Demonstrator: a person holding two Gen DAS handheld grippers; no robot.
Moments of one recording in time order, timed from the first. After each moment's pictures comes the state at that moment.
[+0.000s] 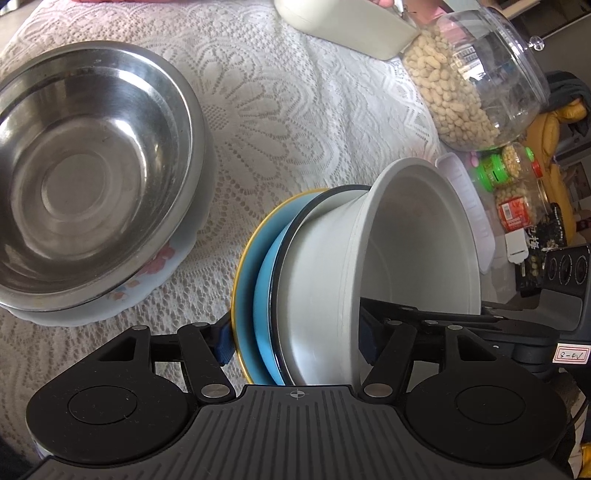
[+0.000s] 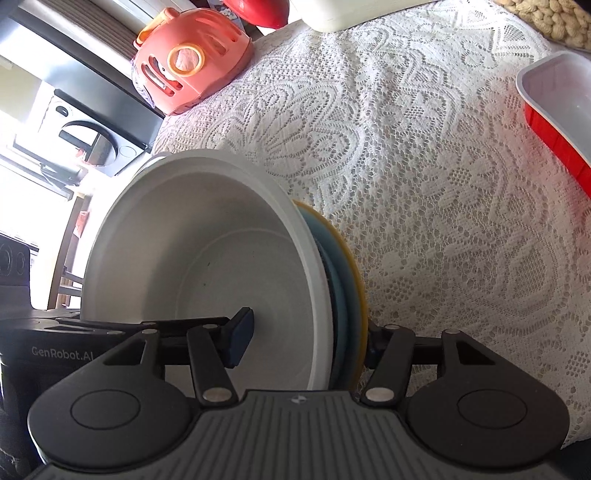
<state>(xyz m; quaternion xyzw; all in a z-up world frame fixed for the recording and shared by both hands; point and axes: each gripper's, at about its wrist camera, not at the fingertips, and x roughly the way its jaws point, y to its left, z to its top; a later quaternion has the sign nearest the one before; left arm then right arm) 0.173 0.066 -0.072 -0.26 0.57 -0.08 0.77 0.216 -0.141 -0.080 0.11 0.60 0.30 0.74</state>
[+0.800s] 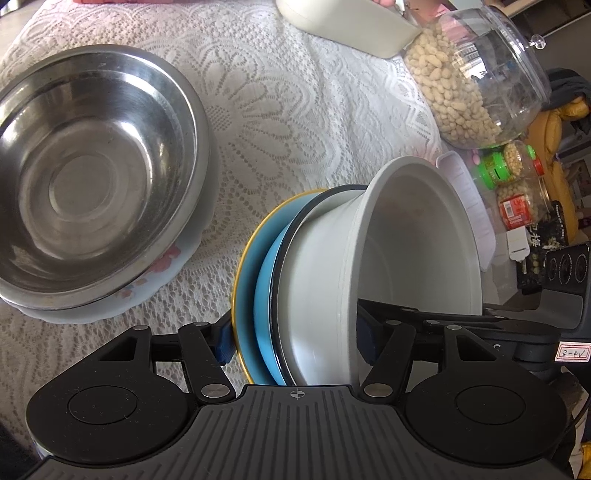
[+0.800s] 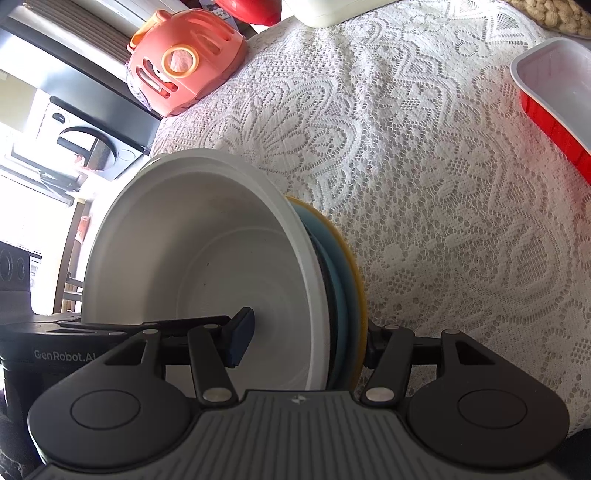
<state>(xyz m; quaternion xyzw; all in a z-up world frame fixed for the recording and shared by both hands) 0.173 0.071 -0.069 -0.26 0.58 -0.08 0.77 0.214 -0.140 -0.078 0.13 0.61 0.30 0.73</state>
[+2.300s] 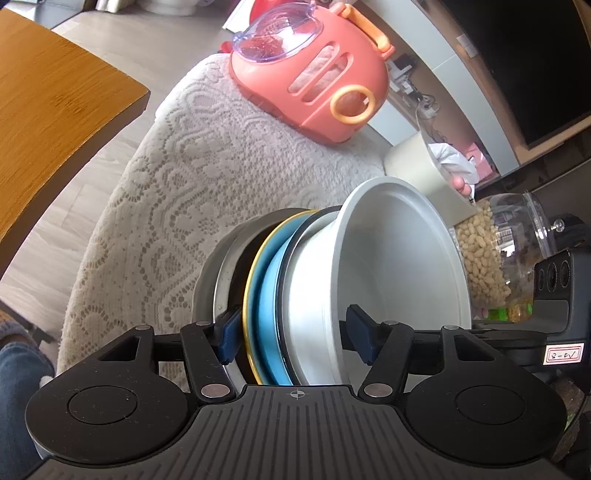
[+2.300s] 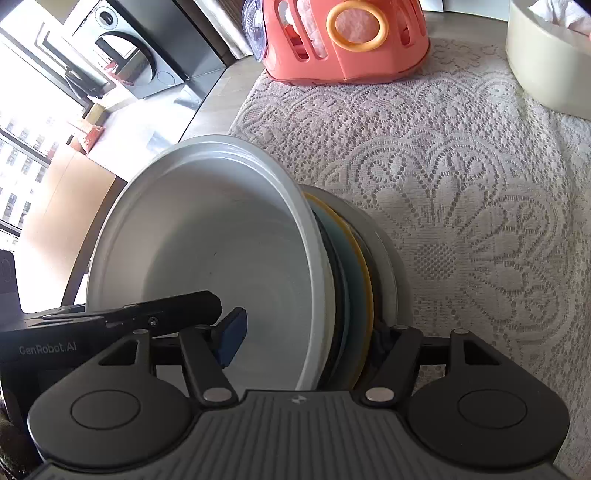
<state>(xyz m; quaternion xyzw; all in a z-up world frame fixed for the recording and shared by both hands) 0.137 0.252 -0.058 -0.38 0.44 0.01 0.81 0.260 0.067 -0.039 -0.04 0.60 0.37 0.71</state>
